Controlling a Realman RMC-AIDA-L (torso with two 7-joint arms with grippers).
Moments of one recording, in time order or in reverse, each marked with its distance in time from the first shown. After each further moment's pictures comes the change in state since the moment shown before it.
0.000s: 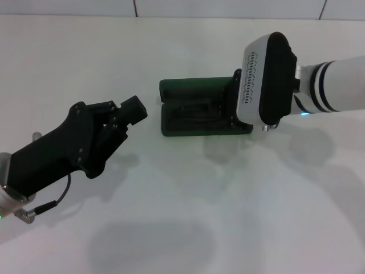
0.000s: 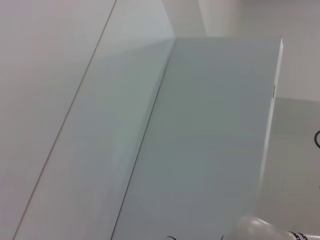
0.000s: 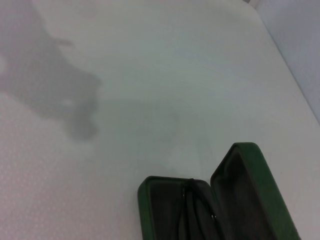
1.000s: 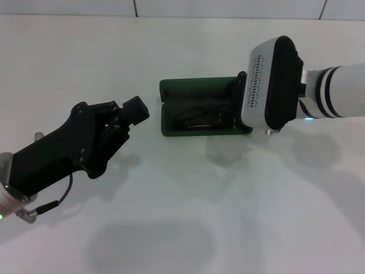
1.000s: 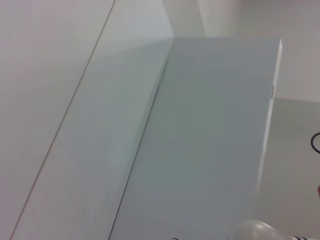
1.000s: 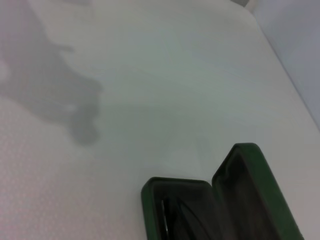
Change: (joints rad) left arm -0.004 -0.002 0.000 -0.001 0.003 0.001 -0.003; right arm -0.050 0.002 0.003 -0.046 -0.007 0.001 0.002
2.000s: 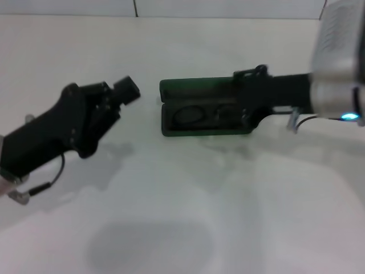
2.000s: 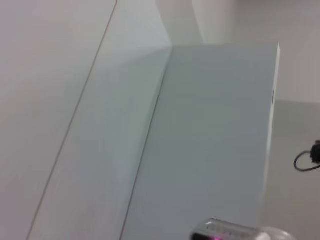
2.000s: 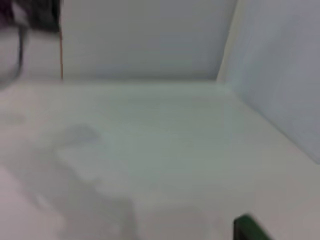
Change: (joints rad) left arm -0.028 0.017 -0.047 0.010 0.001 0.002 -0.010; right arm -0.176 0.002 0.248 -0.169 0.347 -0.302 -0.010
